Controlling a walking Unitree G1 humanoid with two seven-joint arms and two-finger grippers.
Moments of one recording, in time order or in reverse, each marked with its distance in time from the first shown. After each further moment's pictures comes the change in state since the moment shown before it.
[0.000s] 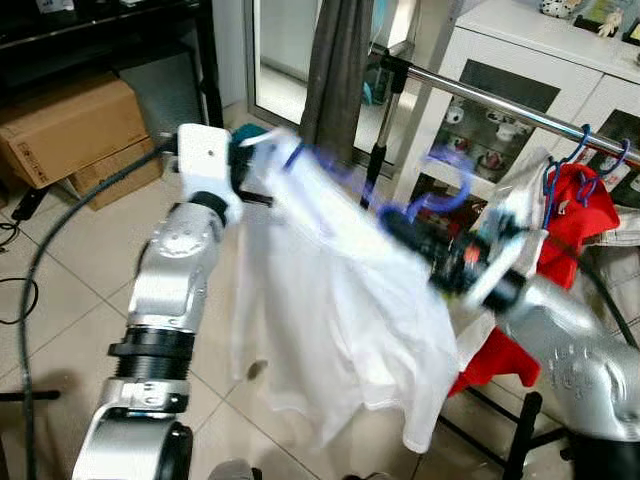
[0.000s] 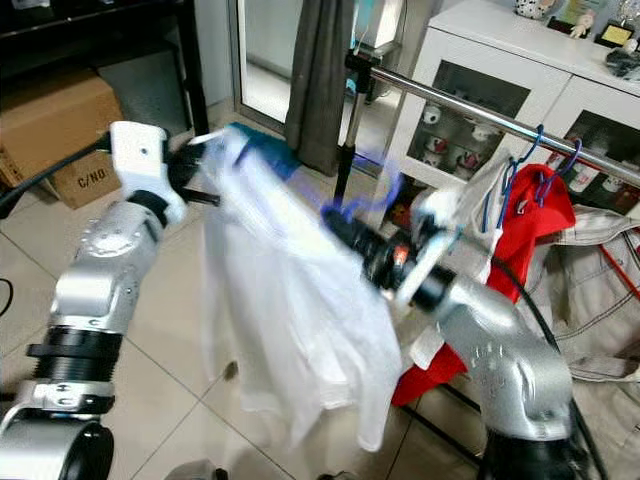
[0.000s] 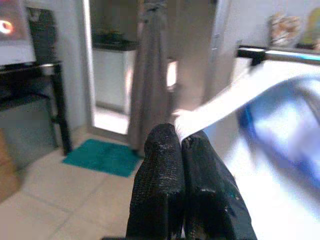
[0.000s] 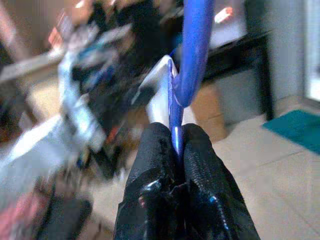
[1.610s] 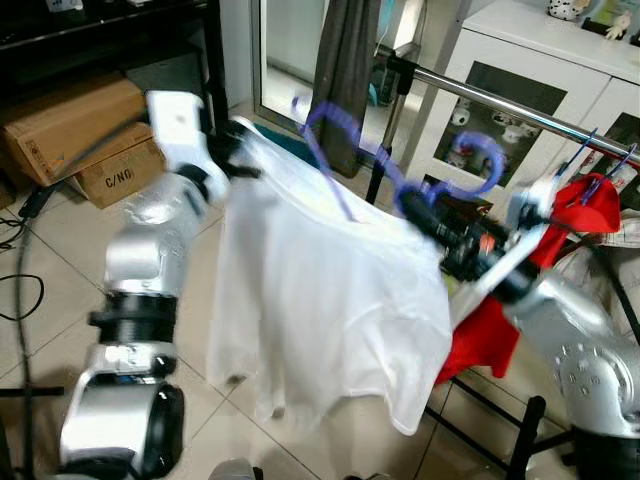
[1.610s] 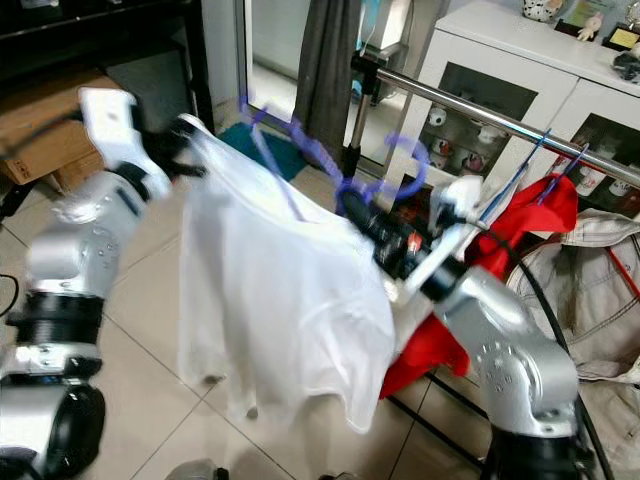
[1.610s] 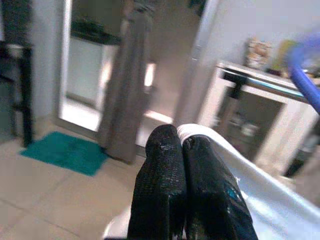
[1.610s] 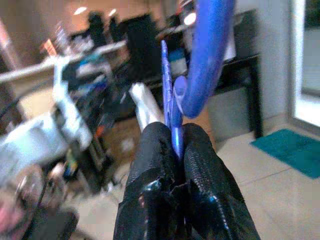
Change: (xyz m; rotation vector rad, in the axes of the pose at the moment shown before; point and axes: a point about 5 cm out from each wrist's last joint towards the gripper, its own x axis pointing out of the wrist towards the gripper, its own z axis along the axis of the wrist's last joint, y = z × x) left arm 0.010 0.020 0.014 -0.158 0.024 -0.077; right arm -0.002 -0.001 0.008 -0.071 -0.053 -0.032
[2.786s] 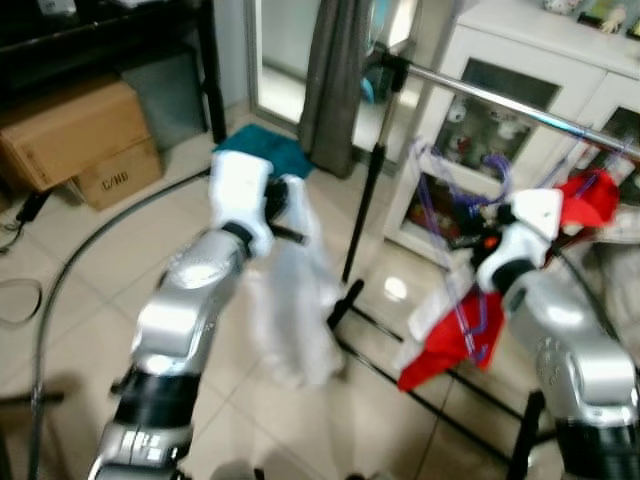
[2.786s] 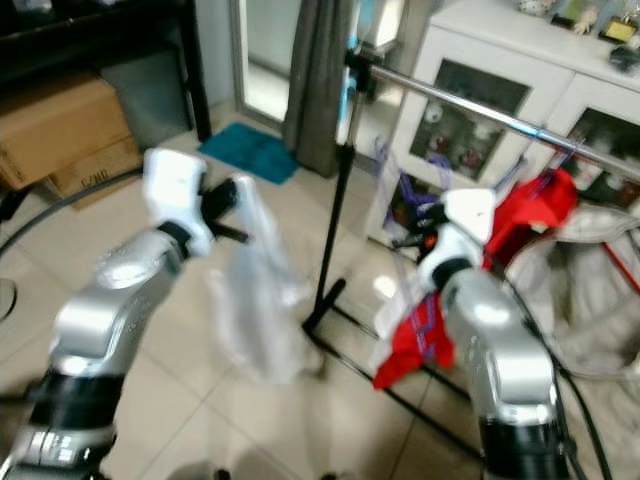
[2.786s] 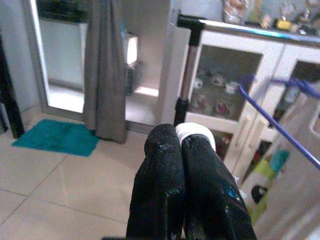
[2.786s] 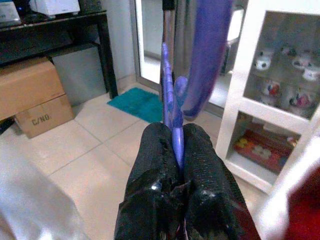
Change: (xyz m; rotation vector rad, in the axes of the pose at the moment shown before) left arm -0.038 -0.044 -0.029 0.088 0.075 -0.008; right arm -0.015 -0.037 -0.029 -0.284 0.219 -0.536
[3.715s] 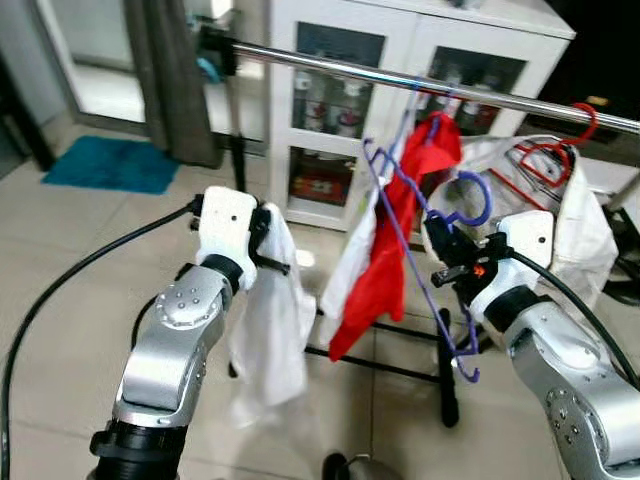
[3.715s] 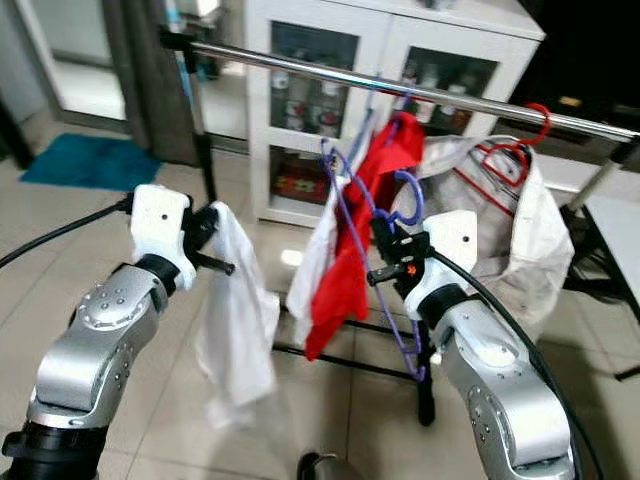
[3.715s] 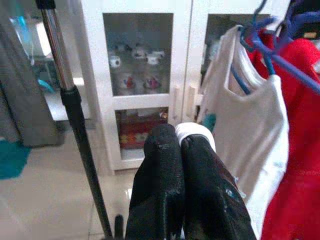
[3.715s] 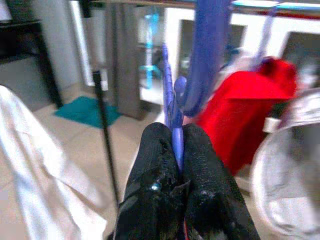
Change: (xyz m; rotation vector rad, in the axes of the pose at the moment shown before) left arm -0.029 -0.003 -0.016 0.135 0.062 0.092; right arm -0.031 0.025 0.009 -0.062 -0.079 0.139
